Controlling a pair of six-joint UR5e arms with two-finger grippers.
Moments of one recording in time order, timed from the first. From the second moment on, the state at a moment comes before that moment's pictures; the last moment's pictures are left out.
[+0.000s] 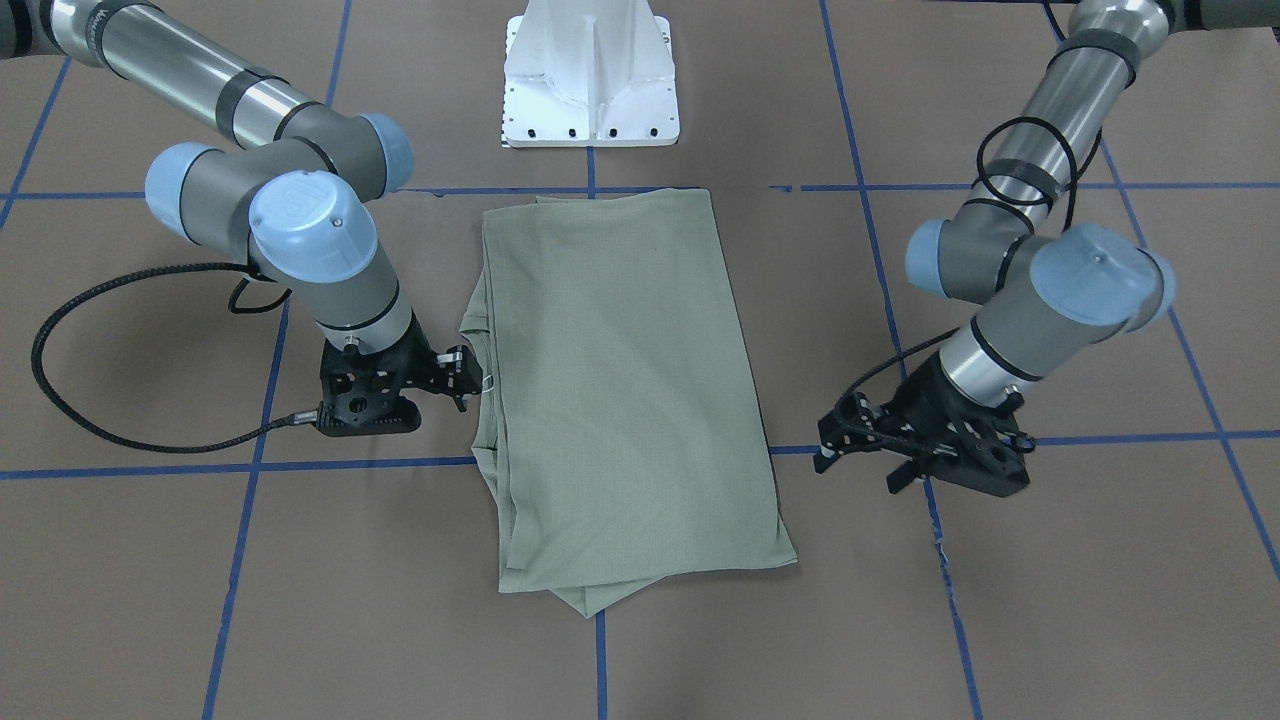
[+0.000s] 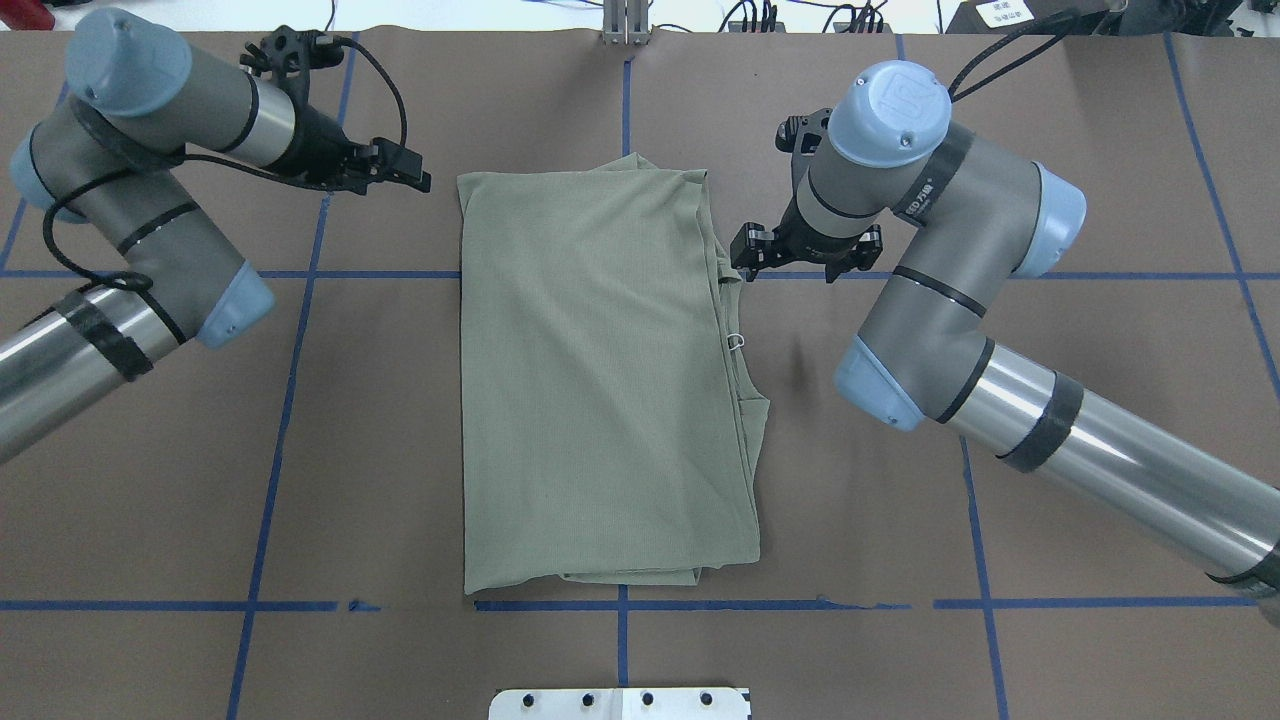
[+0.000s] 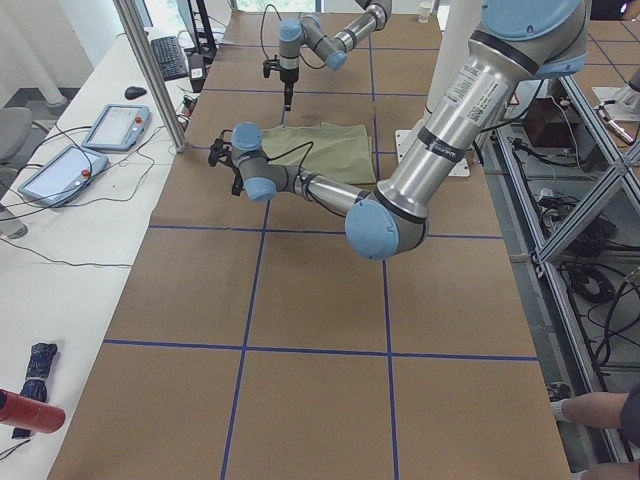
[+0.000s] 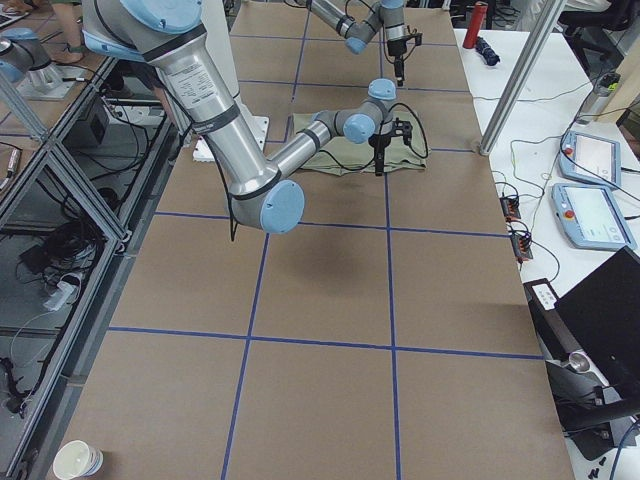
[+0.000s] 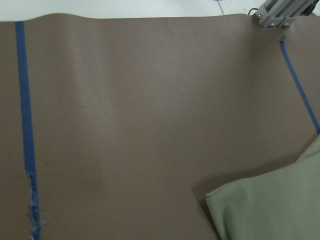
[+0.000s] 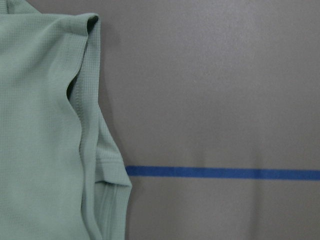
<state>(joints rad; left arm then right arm) -0.89 -2.12 -1.32 -2.44 -2.14 -1.08 0.73 -0.98 1.58 -1.43 2.00 1.10</state>
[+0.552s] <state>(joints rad) -0.61 -1.85 -1.75 -2.44 -1.97 -1.43 0.59 -1.24 1.91 -1.21 1.91 1.58</state>
